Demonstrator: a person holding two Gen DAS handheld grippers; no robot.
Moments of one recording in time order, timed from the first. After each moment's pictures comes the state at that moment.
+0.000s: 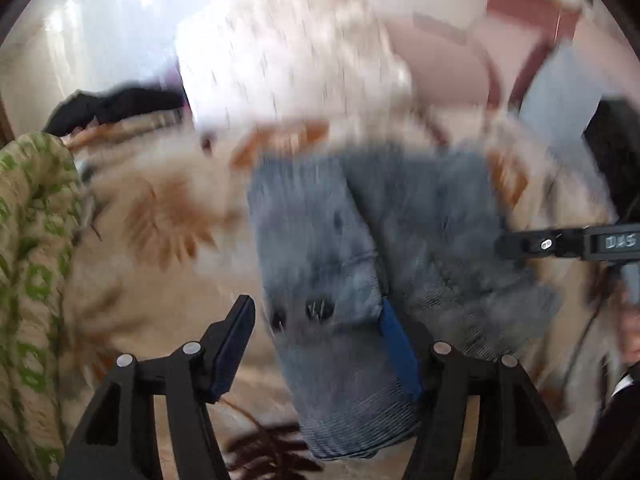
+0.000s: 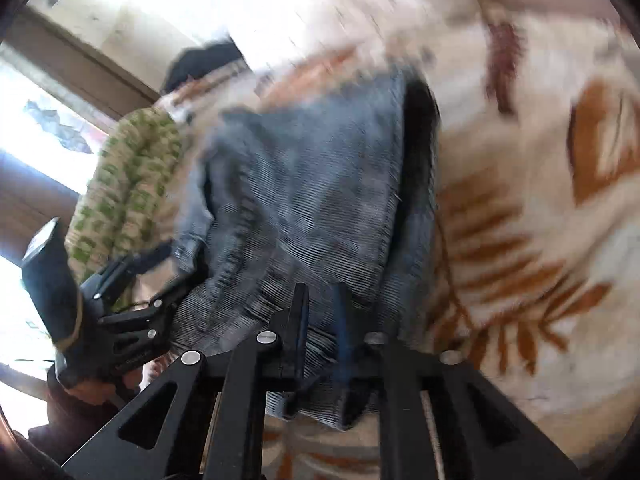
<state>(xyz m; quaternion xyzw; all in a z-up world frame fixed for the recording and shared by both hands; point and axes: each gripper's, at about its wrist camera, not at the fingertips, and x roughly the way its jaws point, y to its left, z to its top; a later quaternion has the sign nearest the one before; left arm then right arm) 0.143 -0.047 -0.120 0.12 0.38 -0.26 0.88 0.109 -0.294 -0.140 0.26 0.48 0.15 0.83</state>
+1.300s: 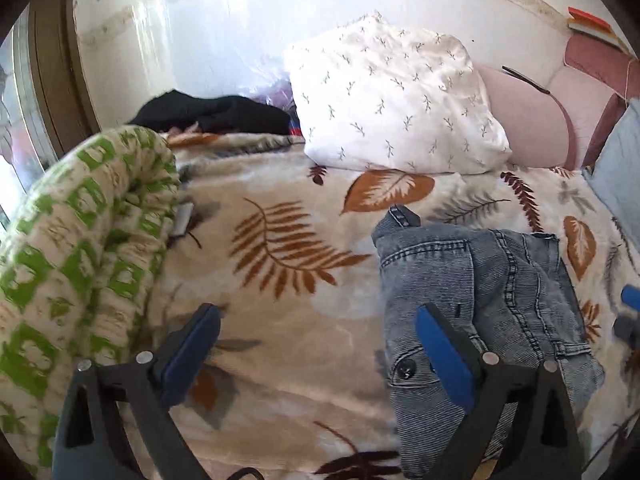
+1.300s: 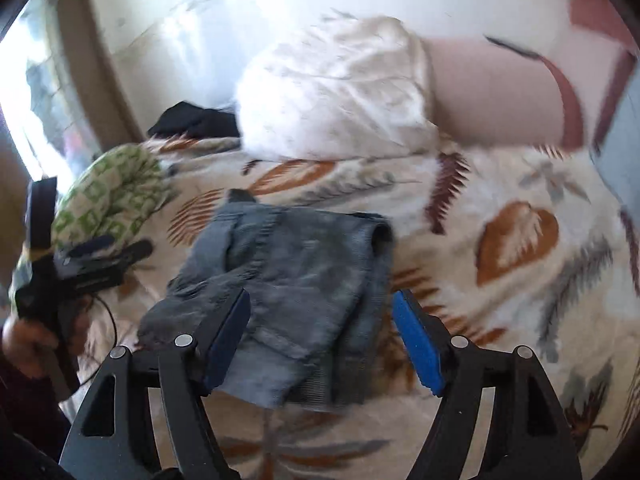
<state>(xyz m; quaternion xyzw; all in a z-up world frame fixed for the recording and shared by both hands) 0.165 -0.007 -0.117 0.09 0.36 -0.11 0.92 0.045 -0.249 -0.098 0.11 0.39 0.02 0.91</state>
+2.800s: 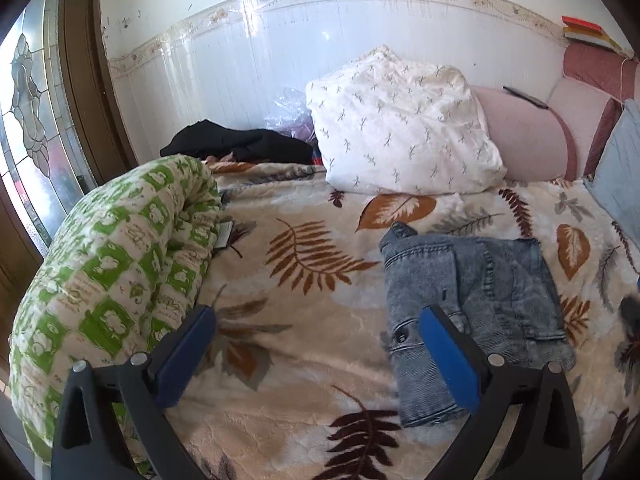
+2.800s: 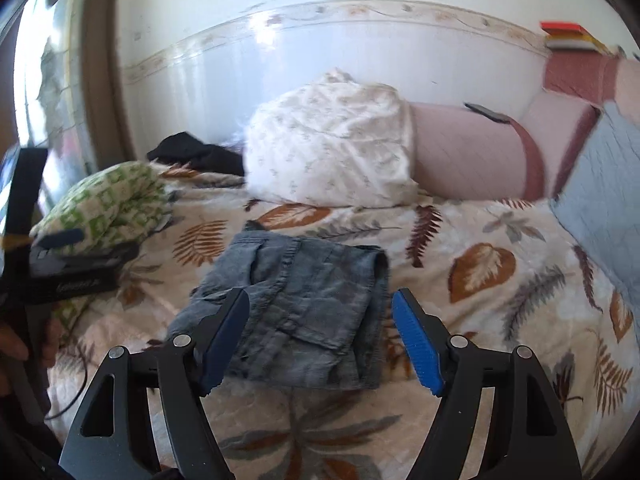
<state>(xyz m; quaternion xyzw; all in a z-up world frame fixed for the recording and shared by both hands) 0.107 0.006 -0.084 0.10 0.32 -0.07 0.94 -0.008 -0.224 -0.060 0.08 0.30 -0.06 0.95</state>
